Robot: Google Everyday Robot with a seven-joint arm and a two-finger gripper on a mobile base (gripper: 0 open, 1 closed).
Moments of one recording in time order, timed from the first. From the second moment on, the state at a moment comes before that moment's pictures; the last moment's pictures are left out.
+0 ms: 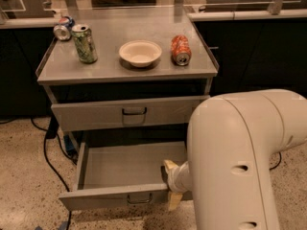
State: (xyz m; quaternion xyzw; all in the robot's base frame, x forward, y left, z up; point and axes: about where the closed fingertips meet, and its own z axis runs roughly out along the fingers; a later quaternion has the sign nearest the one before) arm 0.521 -0.057 0.372 -0.74 0.64 0.01 0.22
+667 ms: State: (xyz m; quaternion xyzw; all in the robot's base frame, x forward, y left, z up) arm 0.516 -0.057 0.374 -0.73 0.64 0.02 0.23
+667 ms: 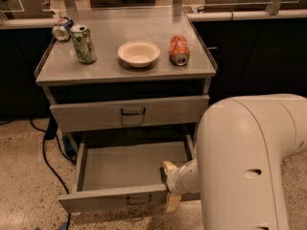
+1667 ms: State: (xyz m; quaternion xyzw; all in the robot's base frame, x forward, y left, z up) arm 0.498 -0.043 0.459 -0.75 0.59 0.00 0.29
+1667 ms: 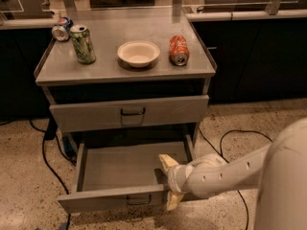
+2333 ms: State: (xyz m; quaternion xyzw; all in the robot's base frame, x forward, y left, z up) arm 0.495 -0.058 0.522 -0.77 0.57 -0.04 0.29
